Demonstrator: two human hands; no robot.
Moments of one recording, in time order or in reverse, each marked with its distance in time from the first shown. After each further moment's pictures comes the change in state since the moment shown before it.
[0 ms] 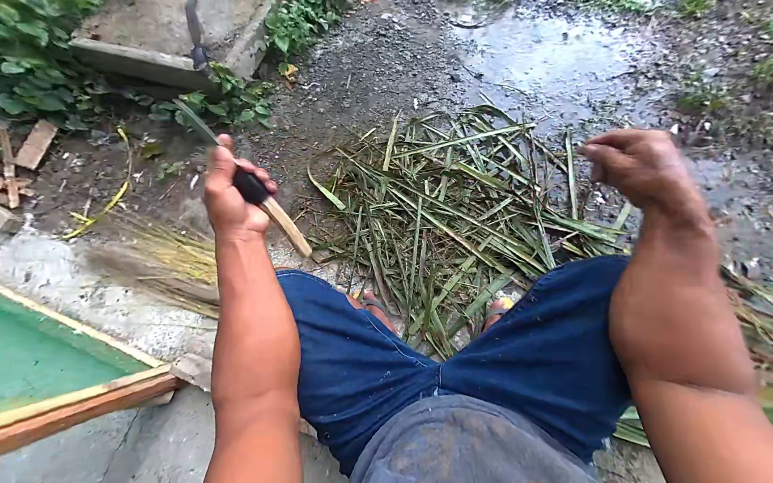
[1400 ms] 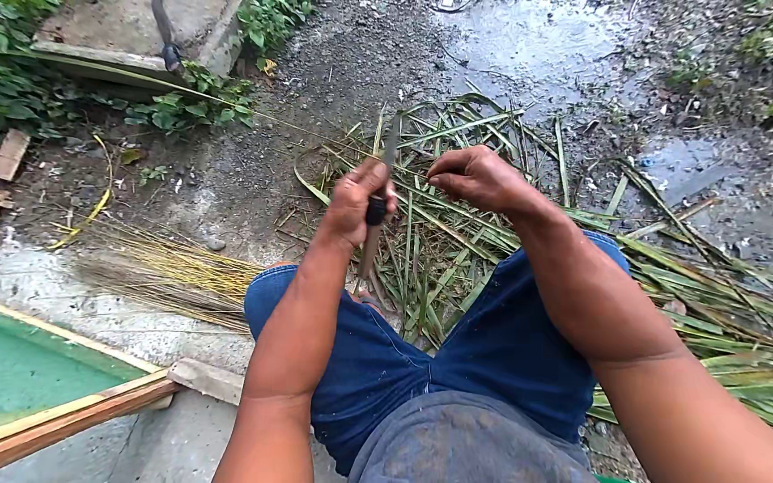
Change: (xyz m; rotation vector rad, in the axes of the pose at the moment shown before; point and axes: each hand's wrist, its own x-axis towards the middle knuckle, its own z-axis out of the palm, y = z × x) left_hand -0.073 -0.064 0.118 0.086 -0.608 -0.394; right_hand 0.012 -0.092 0.111 0.259 -0.420 -0.404
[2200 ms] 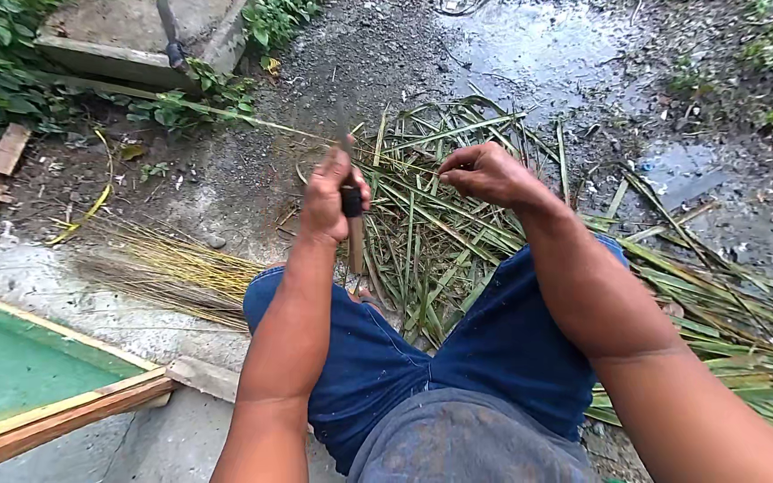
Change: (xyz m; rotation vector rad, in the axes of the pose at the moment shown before) left_hand -0.005 0.013 -0.025 -0.053 0.188 0.123; right_hand 0.001 0.003 -0.005 0.009 0.023 0.133
